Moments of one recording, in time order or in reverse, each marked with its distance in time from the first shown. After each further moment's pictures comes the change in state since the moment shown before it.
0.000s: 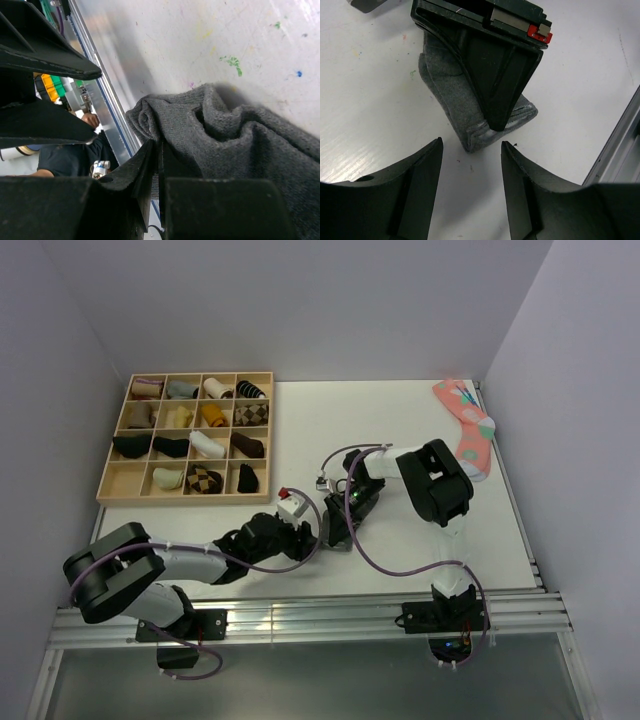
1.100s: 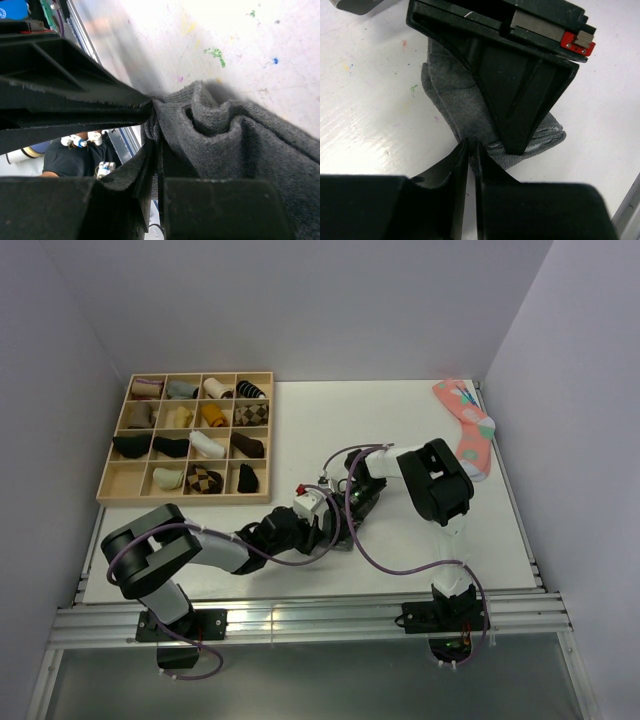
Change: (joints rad) left arm -0.004 0.227 0.139 0.004 -0.039 0.039; right arm -0.012 0.005 0.000 -0.007 0.007 0.010
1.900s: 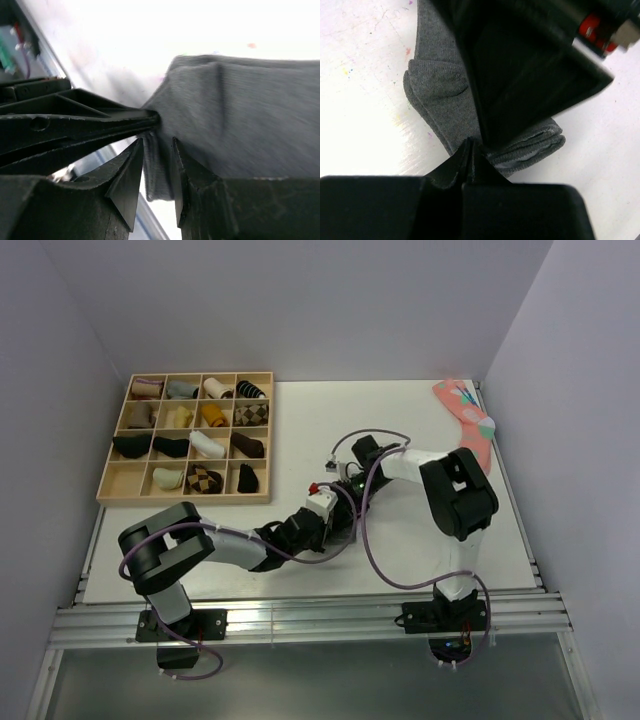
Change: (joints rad) left arm -0.098 0.079 0.146 -0.157 -0.225 -0.084; right arm -0.018 -0.178 -0.079 0.181 0.167 0.154
